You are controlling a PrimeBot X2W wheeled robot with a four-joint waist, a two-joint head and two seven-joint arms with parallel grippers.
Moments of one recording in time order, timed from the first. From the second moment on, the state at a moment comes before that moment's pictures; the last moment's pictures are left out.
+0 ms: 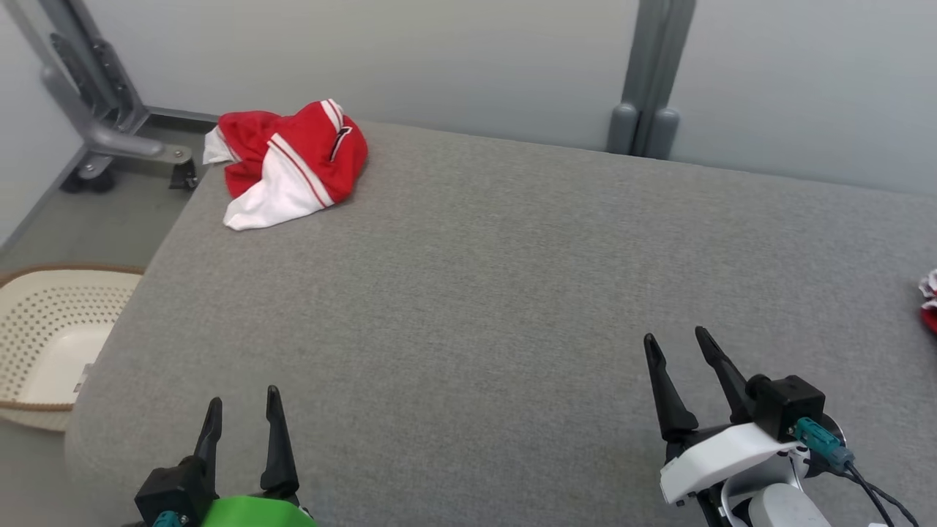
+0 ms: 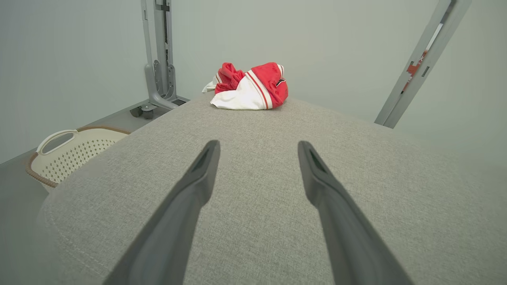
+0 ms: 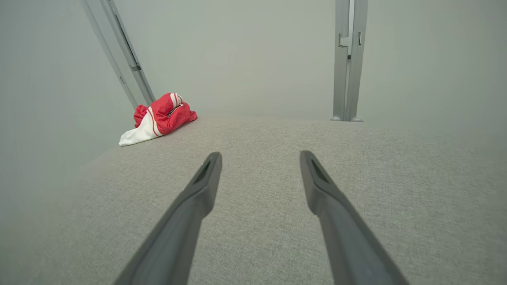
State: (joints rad) left arm 0.06 0.05 -0.09 0.20 -0.31 0.05 -0.26; right arm -0.07 -0.05 0.13 0.28 0.22 0.13 -0.26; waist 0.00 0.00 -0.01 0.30
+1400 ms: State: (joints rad) left arm -0.59 0.40 -0.02 0.20 -0.26 -0.09 -0.04; right arm -0.20 -0.05 0.05 -0.03 0.02 0.13 -0.13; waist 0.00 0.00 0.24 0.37
